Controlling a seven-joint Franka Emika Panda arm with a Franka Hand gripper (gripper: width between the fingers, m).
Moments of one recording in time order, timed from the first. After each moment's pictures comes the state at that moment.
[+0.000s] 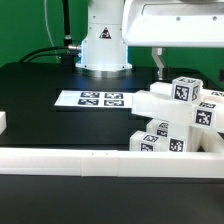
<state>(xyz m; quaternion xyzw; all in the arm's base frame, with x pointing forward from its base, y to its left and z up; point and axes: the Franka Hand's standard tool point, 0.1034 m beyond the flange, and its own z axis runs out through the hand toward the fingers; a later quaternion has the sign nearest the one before) 0.637 0.090 0.125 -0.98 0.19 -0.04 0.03</state>
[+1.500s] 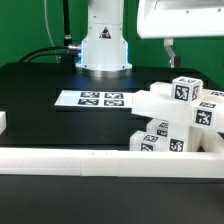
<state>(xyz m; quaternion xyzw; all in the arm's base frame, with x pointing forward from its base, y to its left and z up) 0.551 0.125 0.120 -0.98 0.16 -0.08 0.04</state>
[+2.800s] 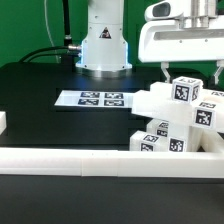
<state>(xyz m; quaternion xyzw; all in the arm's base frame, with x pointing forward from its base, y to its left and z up) 0.480 0.143 0.078 -0.99 0.08 -0.11 0.03</state>
